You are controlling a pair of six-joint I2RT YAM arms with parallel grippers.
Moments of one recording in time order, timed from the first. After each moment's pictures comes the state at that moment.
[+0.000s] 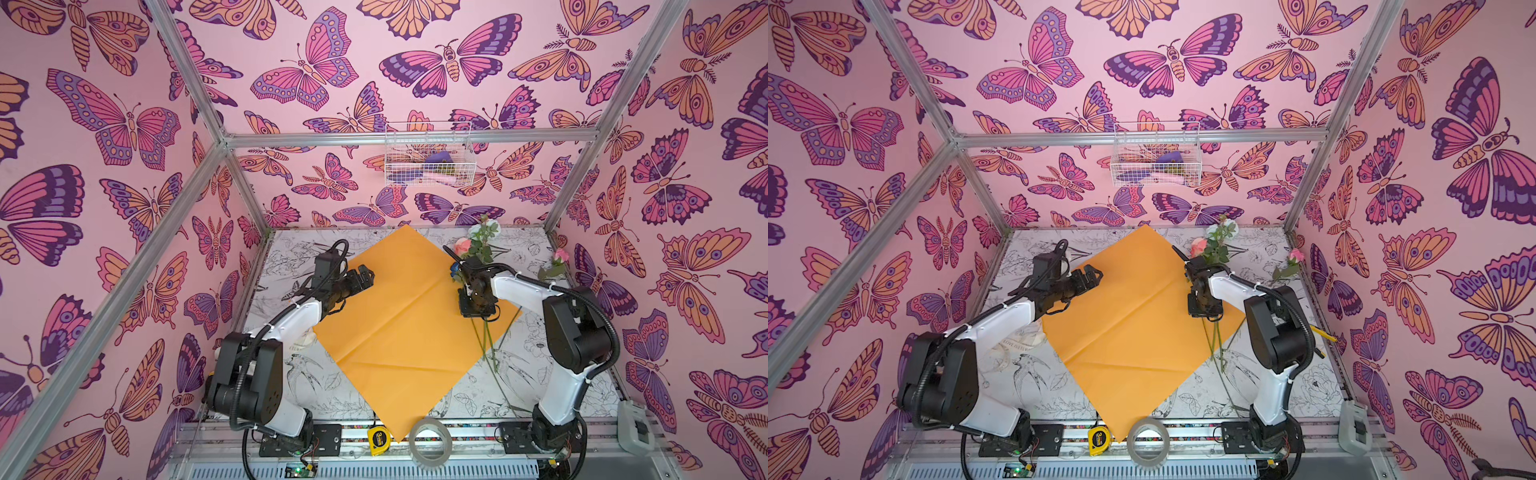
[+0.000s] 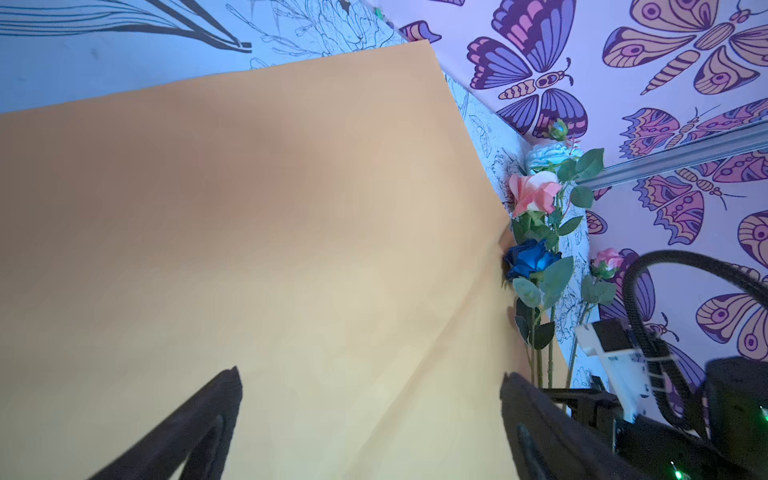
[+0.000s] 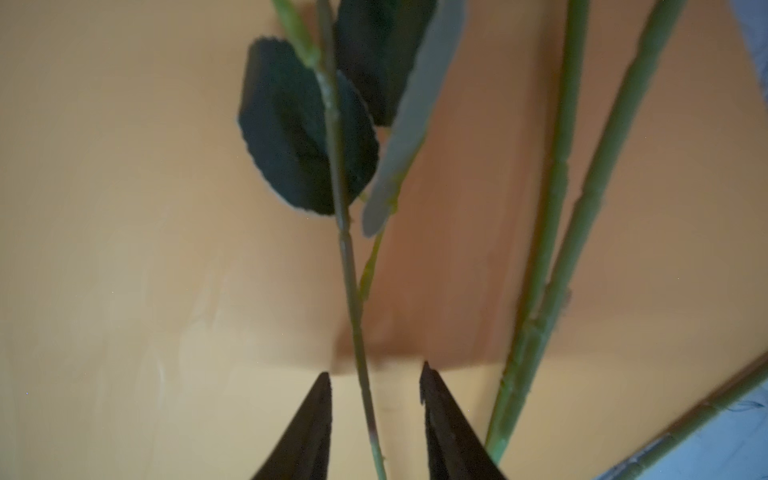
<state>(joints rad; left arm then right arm) -0.23 1.48 0.89 -0.10 0.26 -0.64 0.38 1.89 1.22 -0.75 0.08 0.38</state>
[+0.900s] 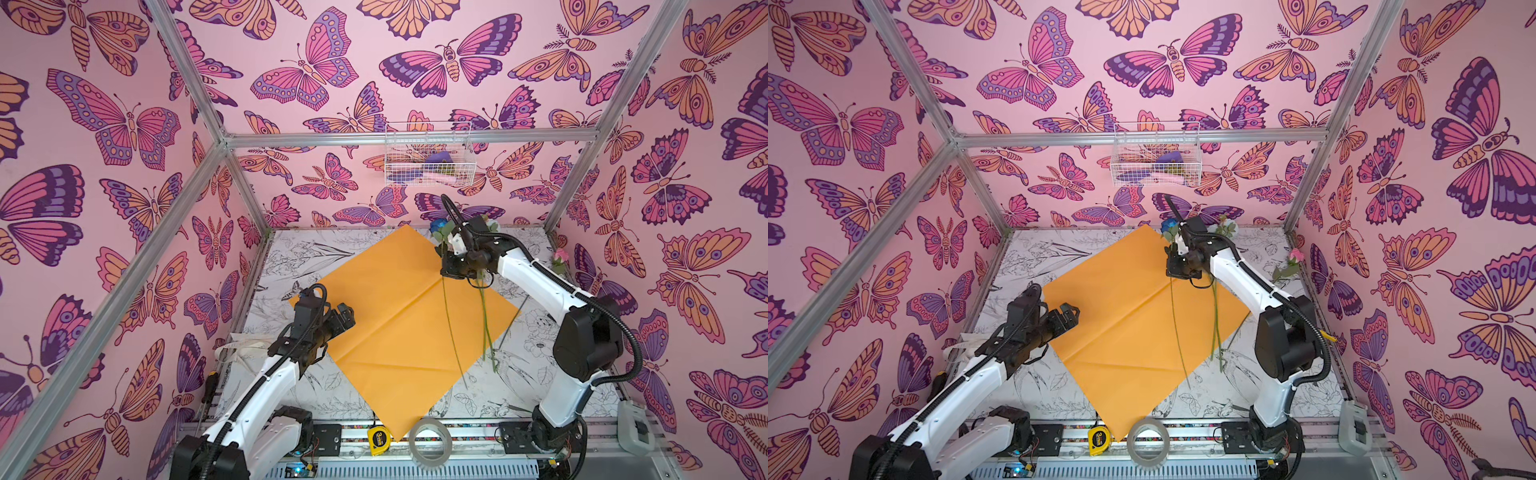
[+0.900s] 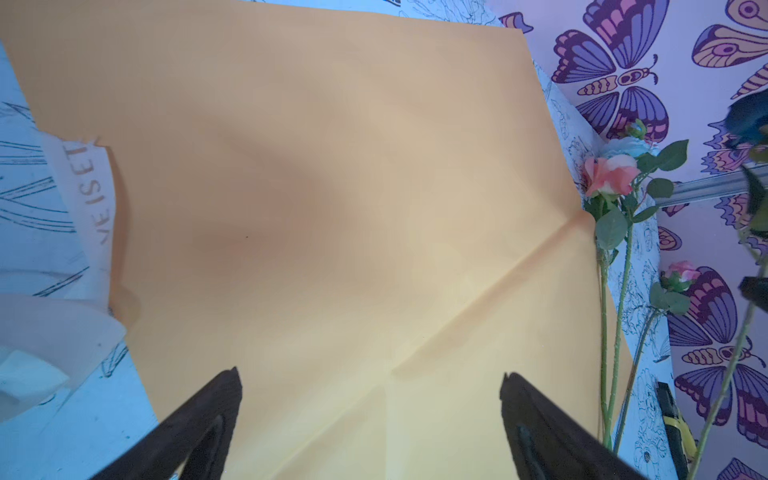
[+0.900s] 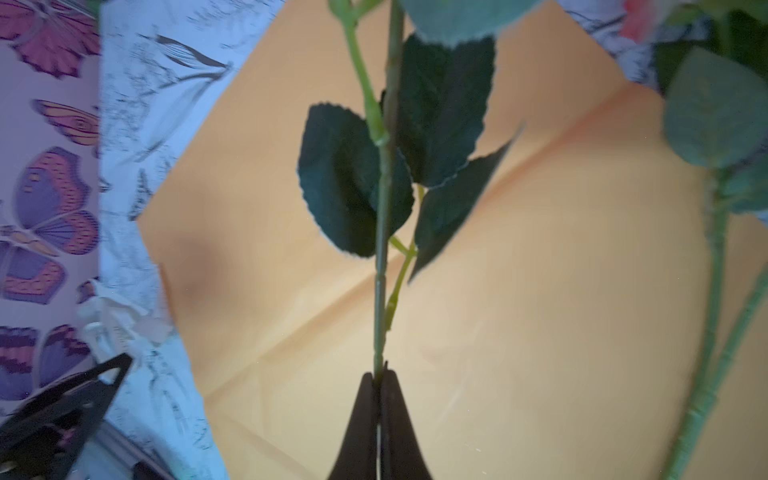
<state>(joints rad) -0.22 0.97 0.52 -0.29 0.07 -0.71 0.44 1.83 1.62 -0.73 -0.28 0.52</state>
